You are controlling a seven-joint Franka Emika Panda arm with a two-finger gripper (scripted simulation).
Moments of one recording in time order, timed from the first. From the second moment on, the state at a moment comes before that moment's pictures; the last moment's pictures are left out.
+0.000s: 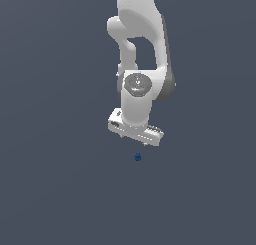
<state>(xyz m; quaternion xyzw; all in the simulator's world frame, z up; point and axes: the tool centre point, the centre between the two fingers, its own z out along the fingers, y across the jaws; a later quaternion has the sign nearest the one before) 0.041 0.022 0.125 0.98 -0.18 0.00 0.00</state>
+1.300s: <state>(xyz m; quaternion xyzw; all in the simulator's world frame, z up) 0.071 0.046 0.090 0.94 -0.34 0.00 0.00</state>
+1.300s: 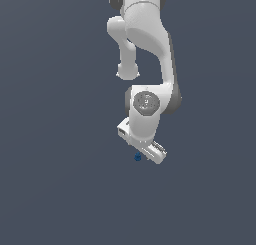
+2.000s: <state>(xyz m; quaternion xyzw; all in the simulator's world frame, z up) 0.071 0.046 0.042 0.94 -0.34 0.00 0.00</state>
